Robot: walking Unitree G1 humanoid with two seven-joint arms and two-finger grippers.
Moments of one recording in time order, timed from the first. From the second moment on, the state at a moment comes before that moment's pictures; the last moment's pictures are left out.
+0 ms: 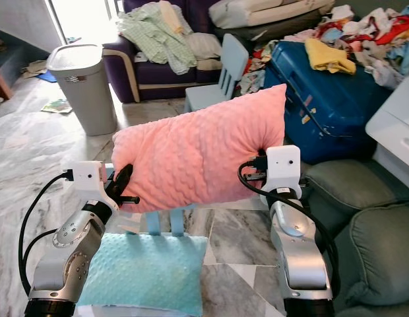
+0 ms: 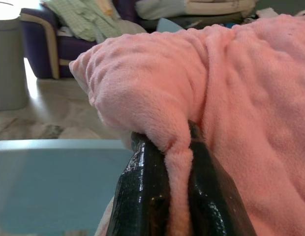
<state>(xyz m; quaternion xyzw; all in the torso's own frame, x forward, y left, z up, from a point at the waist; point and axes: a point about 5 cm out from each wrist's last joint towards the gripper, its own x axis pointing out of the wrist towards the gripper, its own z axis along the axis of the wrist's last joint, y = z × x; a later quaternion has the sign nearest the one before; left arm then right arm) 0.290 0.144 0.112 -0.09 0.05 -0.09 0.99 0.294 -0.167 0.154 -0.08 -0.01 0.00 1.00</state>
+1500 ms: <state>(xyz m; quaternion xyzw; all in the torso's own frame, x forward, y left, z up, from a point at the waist) 0.291 0.143 0.112 -0.10 0.05 -0.10 0.99 0.296 -0.163 0.157 -0.08 -0.01 0.01 1.00</state>
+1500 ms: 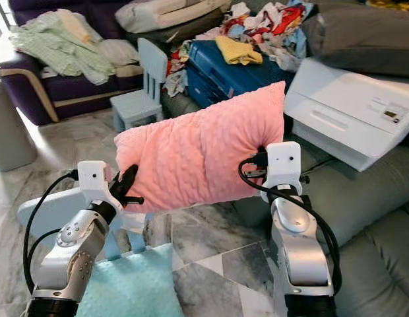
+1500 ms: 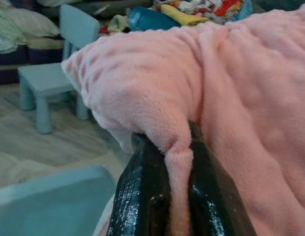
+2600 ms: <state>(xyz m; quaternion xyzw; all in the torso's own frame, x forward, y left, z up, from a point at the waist) 0.292 0.141 0.109 -0.10 0.06 -0.11 0.99 0.298 -0.160 0.156 -0.07 -0.01 0.02 1.00</state>
